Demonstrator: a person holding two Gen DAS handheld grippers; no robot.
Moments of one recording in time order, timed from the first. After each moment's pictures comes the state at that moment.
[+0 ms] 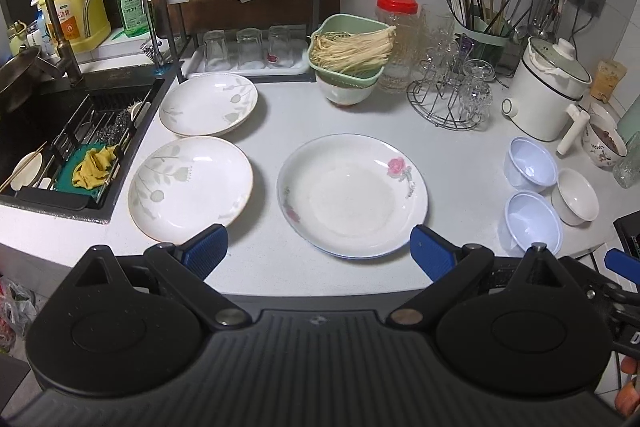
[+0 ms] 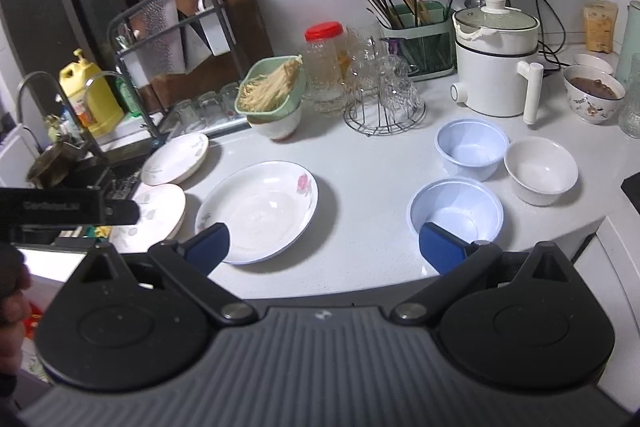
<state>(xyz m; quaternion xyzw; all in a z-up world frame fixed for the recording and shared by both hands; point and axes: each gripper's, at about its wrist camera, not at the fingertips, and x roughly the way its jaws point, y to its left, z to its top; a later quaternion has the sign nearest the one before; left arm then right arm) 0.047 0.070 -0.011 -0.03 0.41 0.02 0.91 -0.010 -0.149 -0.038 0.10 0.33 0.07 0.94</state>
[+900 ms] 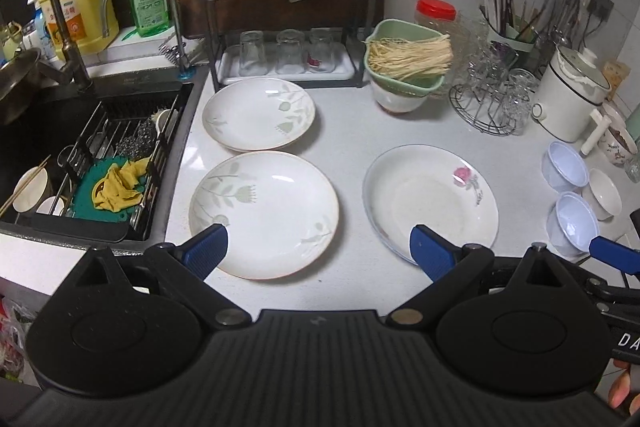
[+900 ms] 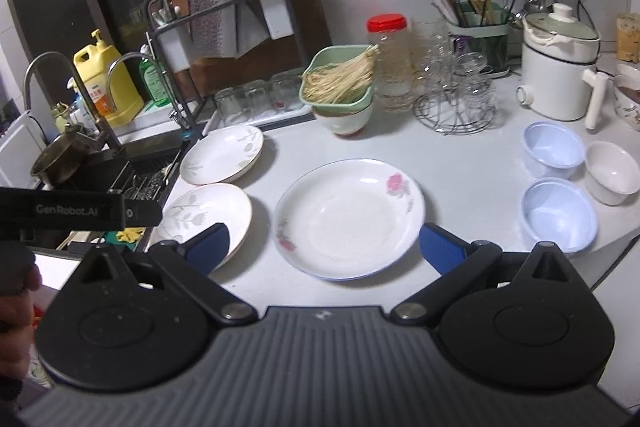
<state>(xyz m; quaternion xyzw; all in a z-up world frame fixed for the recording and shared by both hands) 0.074 0.205 -0.017 -0.03 0.42 0.00 0.91 0.016 -0.013 -0.036 0.09 0.34 0.08 0.93</state>
